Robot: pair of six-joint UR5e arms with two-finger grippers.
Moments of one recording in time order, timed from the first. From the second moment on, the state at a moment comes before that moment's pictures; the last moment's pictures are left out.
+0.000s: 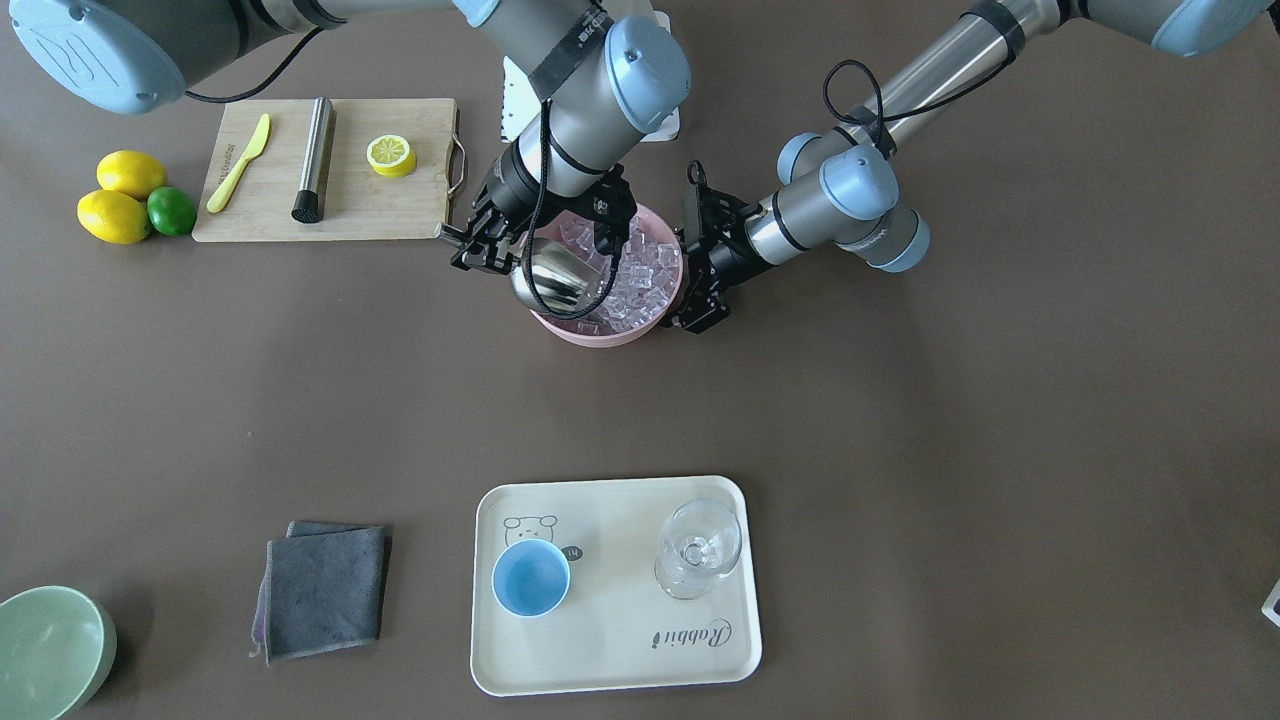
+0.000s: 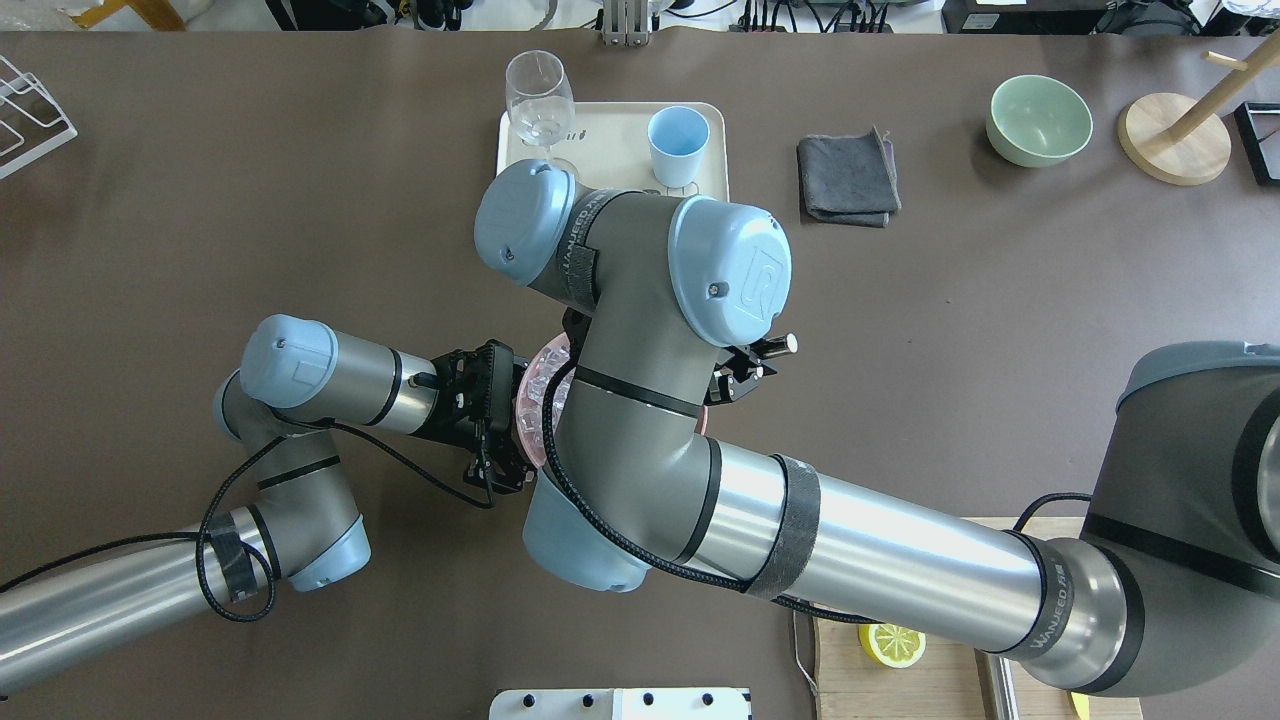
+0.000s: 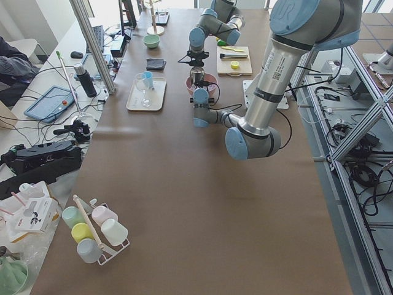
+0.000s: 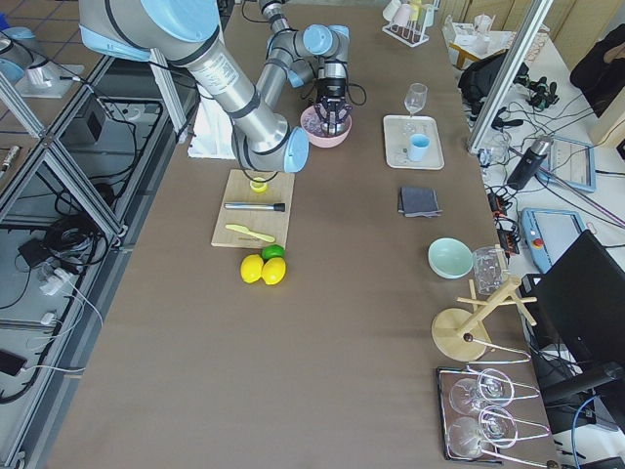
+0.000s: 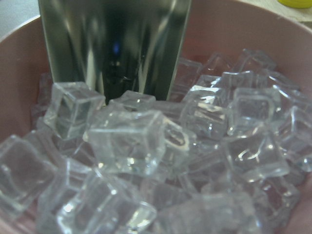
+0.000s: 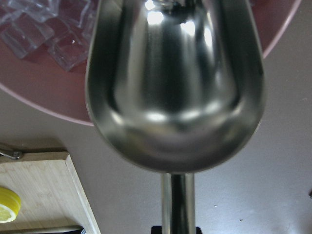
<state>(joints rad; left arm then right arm) -0.51 -2.08 -1.28 -2.85 -2.08 0.03 0.48 -0.57 1.57 -2.45 1.64 -0.42</state>
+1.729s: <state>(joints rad) -0.51 -2.09 -1.28 -2.84 -2.08 0.04 0.48 -0.78 1.74 -2.12 1.70 -0.17</state>
